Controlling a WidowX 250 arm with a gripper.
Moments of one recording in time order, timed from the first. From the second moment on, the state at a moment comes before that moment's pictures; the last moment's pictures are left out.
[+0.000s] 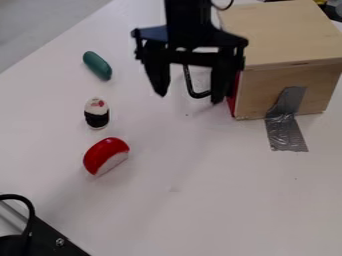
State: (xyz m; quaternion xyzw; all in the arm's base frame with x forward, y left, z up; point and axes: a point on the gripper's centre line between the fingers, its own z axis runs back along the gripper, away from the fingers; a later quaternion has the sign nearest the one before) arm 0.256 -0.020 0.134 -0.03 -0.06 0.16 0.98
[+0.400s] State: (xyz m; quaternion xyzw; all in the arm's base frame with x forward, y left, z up) arm 0.300 -0.003 0.136 -0.03 -0.07 0.22 0.97
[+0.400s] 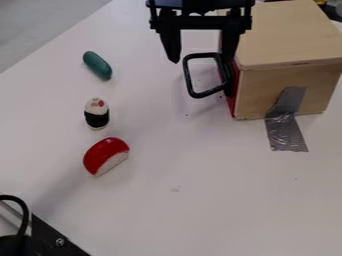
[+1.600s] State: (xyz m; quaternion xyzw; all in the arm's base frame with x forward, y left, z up) arm 0.335 0.048 0.063 0.03 -0.02 0.31 0.95
